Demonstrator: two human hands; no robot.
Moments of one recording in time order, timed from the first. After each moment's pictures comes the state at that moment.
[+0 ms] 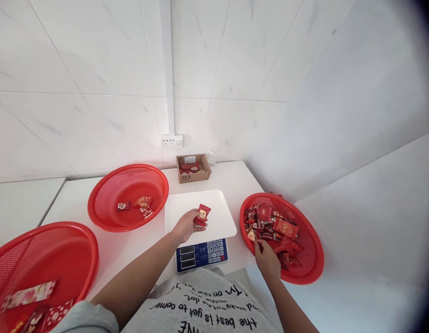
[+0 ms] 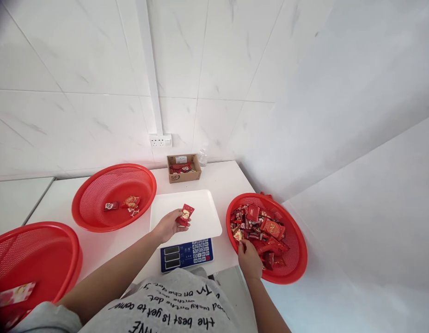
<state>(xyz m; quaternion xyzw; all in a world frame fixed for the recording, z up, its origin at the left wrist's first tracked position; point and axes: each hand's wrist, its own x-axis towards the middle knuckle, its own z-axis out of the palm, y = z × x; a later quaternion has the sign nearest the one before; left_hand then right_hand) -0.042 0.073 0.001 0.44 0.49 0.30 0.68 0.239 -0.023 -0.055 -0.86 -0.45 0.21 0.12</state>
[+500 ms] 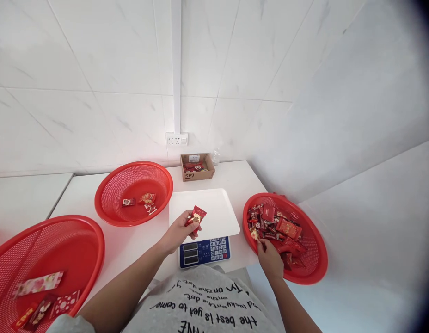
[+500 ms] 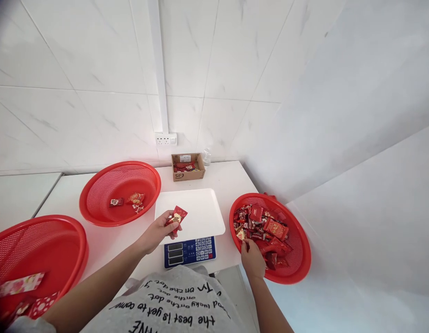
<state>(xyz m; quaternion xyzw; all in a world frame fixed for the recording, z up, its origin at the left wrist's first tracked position) -0.083 0.030 0.047 0.45 0.44 0.35 0.69 0.237 -0.023 -0.052 -0.87 -0.45 0.19 0.10</state>
